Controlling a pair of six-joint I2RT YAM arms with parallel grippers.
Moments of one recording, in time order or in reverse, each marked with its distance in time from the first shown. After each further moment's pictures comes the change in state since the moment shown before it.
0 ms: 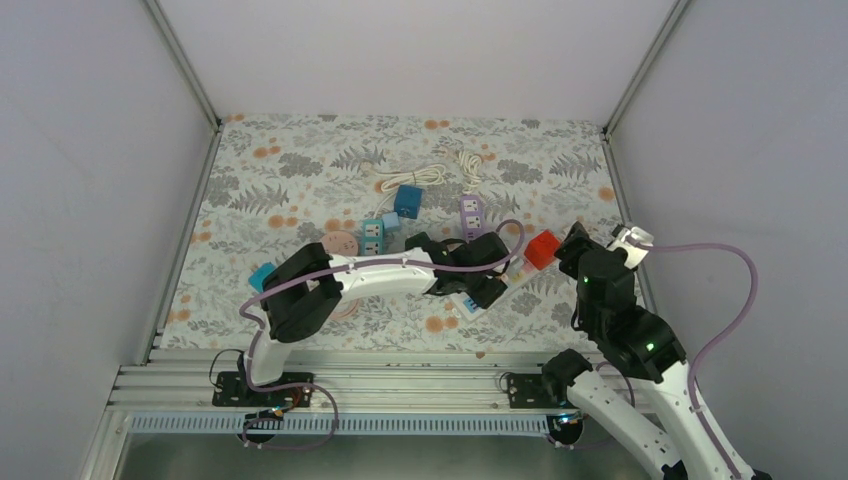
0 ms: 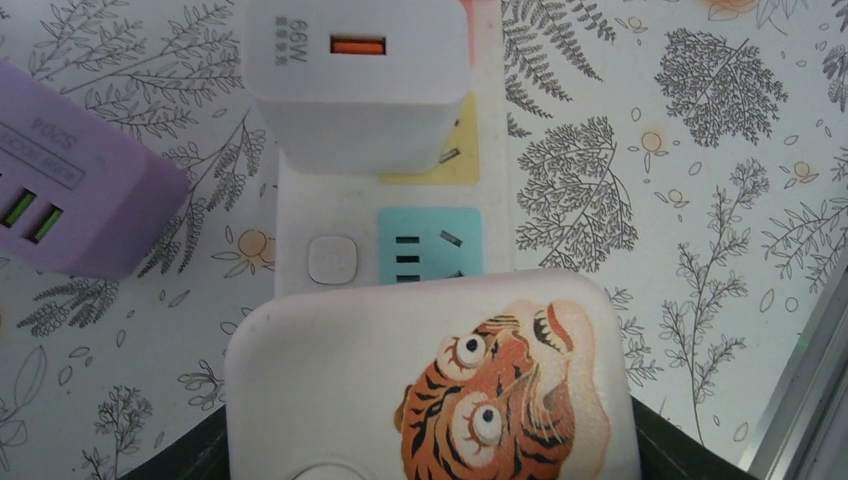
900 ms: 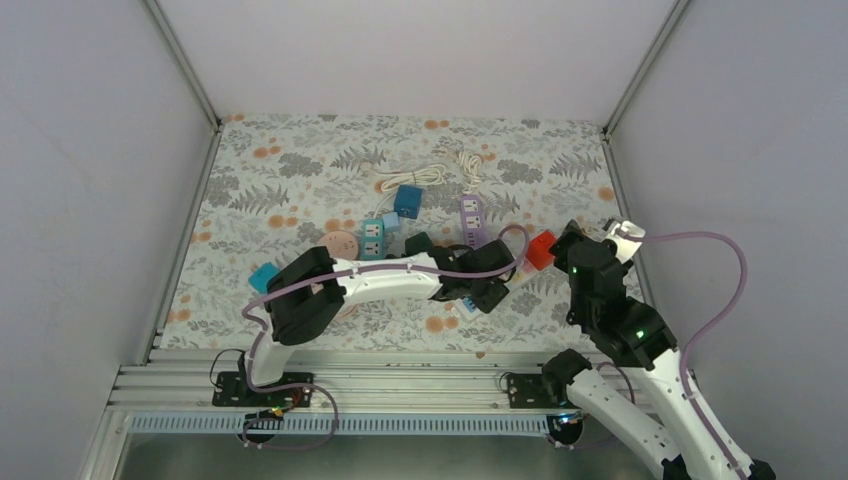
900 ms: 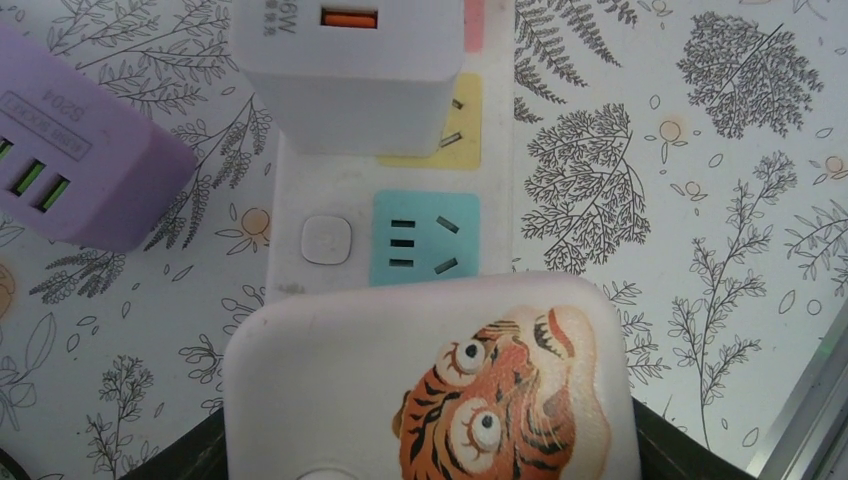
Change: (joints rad) left arm -0.037 0.005 0.016 -0.045 -0.074 -0.046; right arm 0.000 0.066 0.000 0.001 0.026 -0.001
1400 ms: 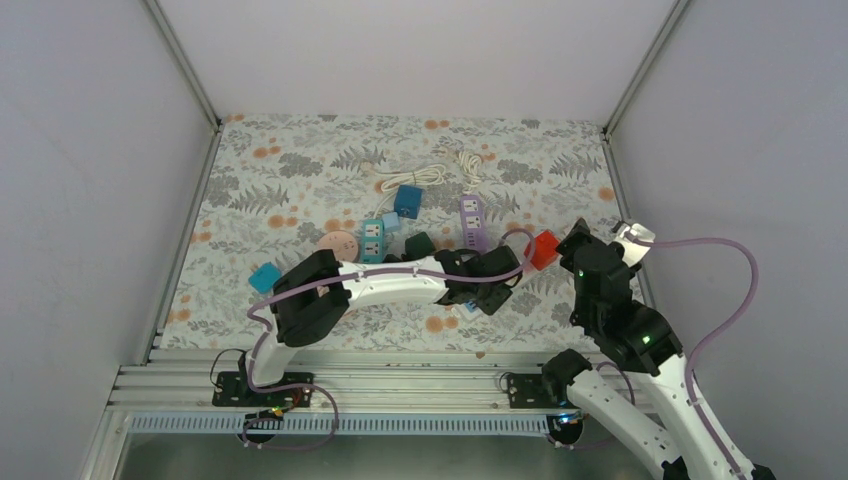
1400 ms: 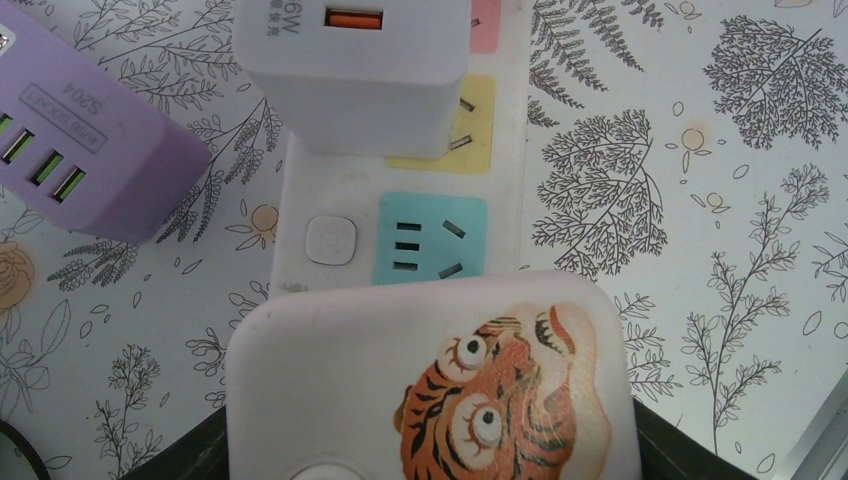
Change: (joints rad) left arm -0.029 0.041 0.055 -0.050 -0.074 -0.035; right arm 0.000 -0.025 0.014 -0.001 0.048 0.001
